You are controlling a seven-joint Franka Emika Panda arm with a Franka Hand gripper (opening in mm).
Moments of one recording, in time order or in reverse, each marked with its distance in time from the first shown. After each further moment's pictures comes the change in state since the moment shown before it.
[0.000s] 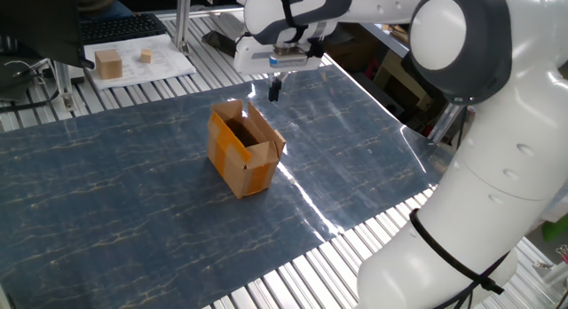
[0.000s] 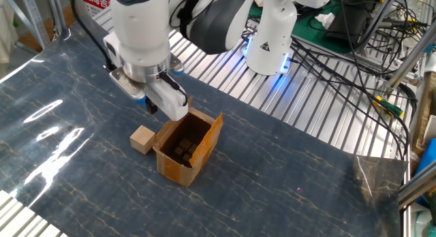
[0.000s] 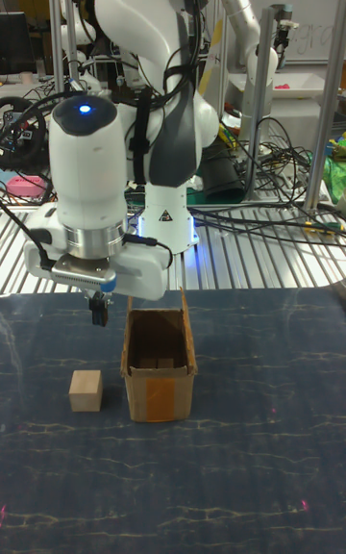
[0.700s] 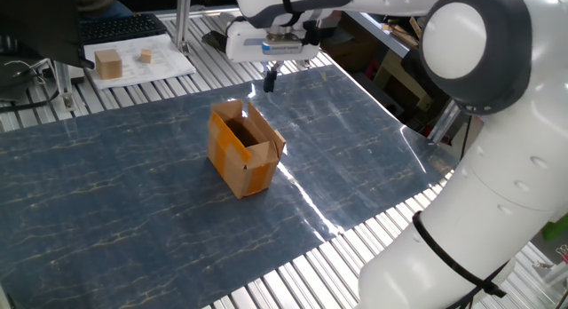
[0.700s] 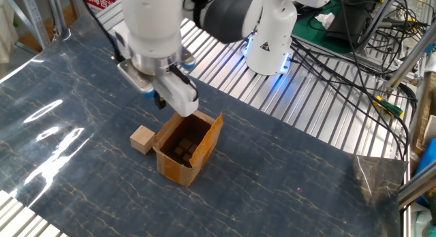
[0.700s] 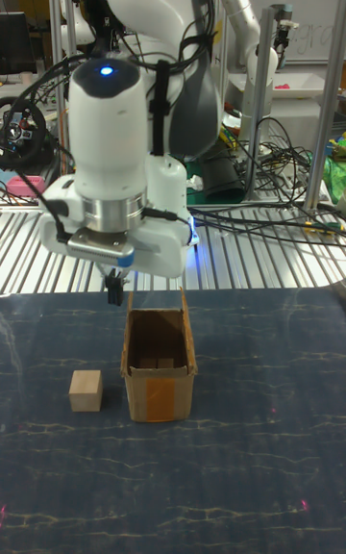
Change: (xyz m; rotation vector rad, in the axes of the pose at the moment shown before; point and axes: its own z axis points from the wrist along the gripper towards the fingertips) arm 0.010 0.020 -0.037 0.002 0.010 0.036
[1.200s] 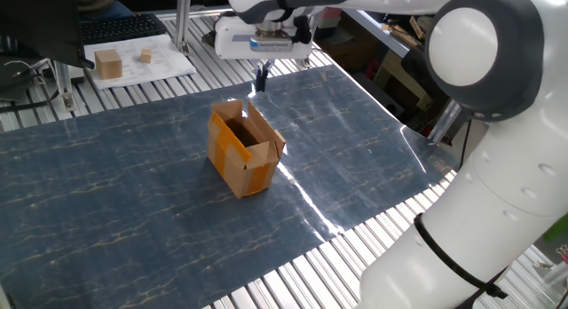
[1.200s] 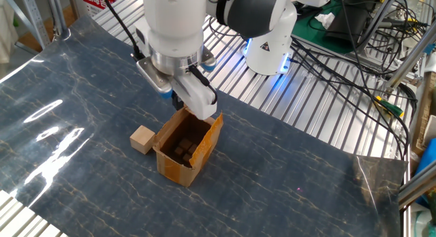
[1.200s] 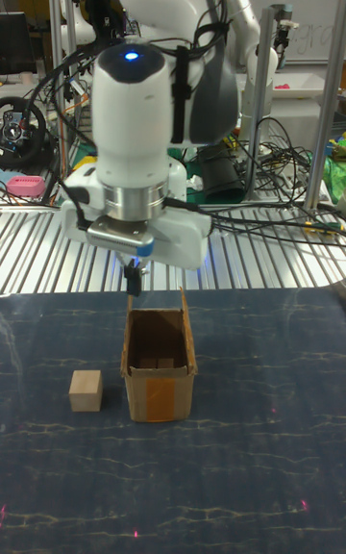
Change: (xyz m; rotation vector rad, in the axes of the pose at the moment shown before) arm 0.016 0.030 -0.019 -0.007 0.011 0.070
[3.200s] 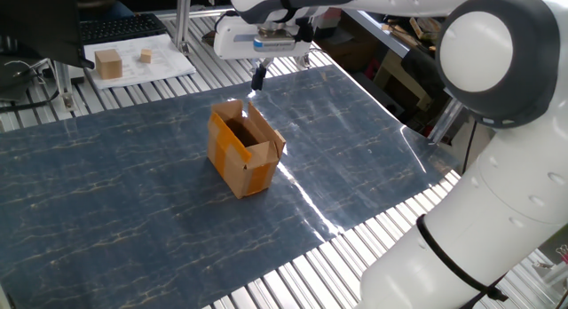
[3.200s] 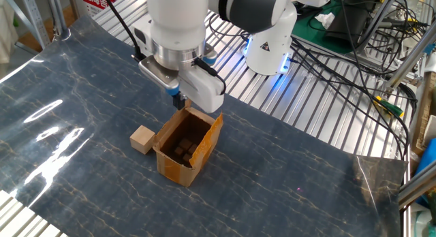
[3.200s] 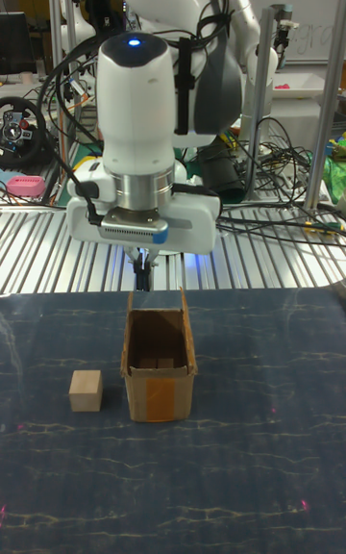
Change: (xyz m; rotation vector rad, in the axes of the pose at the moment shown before) arm 0.006 0.007 -0.007 -0.048 -0.039 -0.153
